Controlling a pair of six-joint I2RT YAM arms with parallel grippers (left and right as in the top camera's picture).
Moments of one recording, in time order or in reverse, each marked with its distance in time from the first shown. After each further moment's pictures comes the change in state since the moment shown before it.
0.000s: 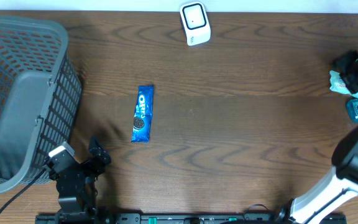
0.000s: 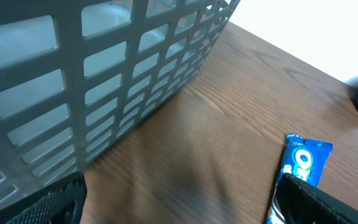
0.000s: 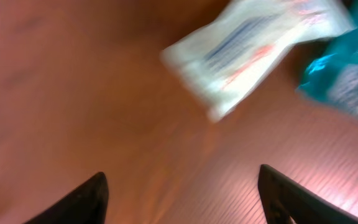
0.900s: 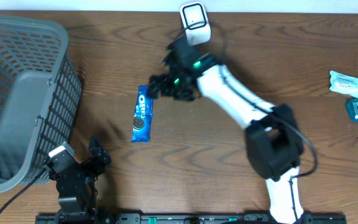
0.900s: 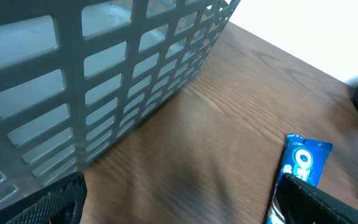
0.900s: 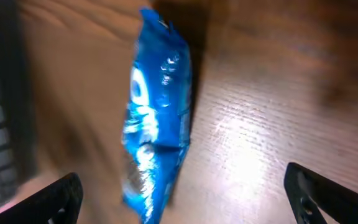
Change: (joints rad) left arm 0.000 0.000 0.000 0.000 0.000 0.000; right arm 1.075 0.190 0.011 0.157 -0.307 -0.014
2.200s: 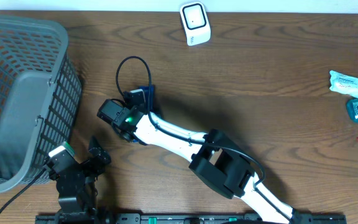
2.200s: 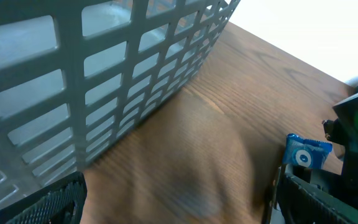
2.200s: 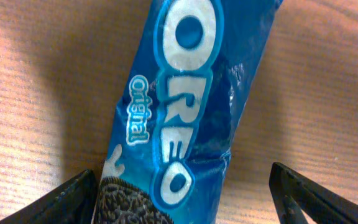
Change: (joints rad) left arm 0.000 0.000 0.000 0.000 0.000 0.000; right arm 0.399 0.210 0.131 -0.051 0.825 0.205
